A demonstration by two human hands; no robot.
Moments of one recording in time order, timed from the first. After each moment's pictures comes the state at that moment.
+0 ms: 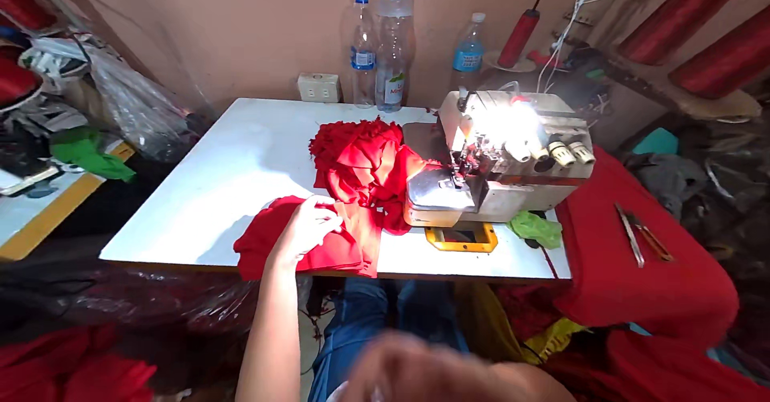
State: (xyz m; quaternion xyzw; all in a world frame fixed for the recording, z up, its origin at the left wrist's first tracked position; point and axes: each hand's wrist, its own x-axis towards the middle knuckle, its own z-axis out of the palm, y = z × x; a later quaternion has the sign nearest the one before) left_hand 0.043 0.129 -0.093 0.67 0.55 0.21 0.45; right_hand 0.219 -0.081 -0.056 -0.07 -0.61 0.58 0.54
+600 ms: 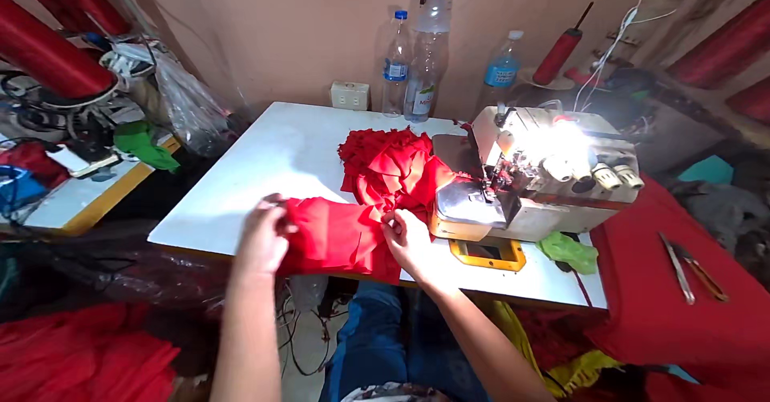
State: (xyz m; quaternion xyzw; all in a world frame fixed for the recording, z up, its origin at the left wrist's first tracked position) left_hand -0.021 0.108 -0.073 0.43 0.51 0.58 0.46; right_hand 0.207 0.078 -0.143 -0.60 -0.65 0.21 0.42
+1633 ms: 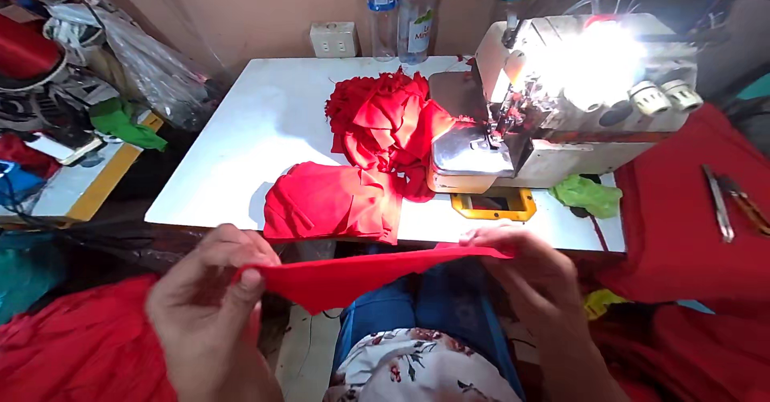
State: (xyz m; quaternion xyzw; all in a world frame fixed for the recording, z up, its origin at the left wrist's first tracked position) left_hand -0.026 0.010 -0.044 0.72 0.27 0.56 0.31; right_hand 0.283 -0.058 -0.118 -0.38 -0.62 0.26 0.64
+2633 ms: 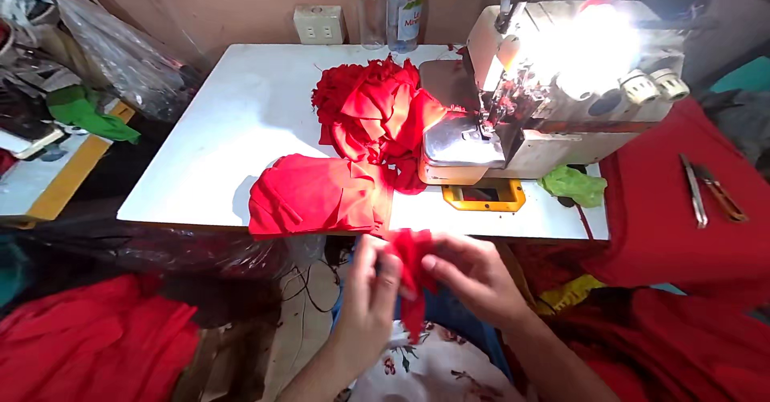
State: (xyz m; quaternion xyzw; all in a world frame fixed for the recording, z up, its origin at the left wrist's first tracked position) left_hand 0.074 -0.034 -0.115 0.68 0.36 0.46 0.45; right_hand 0.254 -0.056 -0.132 -0.39 -0.59 0.41 0.58
